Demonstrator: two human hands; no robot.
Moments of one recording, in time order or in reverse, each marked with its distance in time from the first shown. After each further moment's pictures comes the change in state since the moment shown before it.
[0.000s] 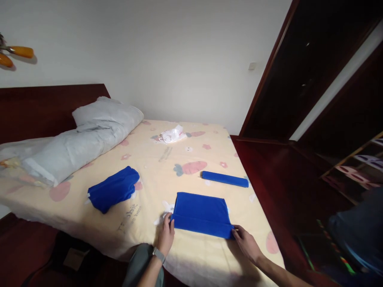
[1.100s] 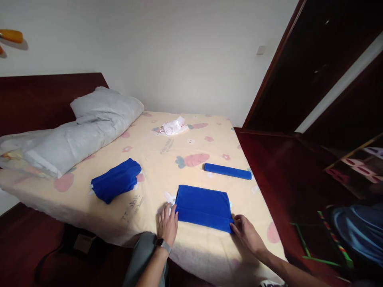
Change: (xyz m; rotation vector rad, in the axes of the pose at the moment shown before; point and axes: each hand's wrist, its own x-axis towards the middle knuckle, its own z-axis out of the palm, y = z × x) left_hand -0.008 0.011 -0.003 0.523 0.045 0.214; right_hand -0.008 0.003 0.002 -0.192 0.074 -0.156
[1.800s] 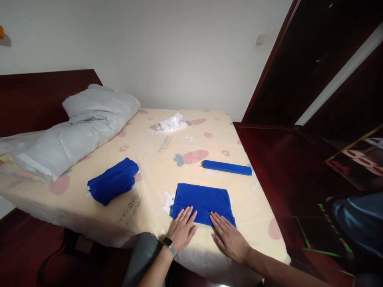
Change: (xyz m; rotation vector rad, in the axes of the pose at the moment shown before) left_hand 0.001 0.034 -0.005 -0.069 -0.382 0.566; right_hand -0.012 -0.042 0.040 -0.420 -0.196 -0.678
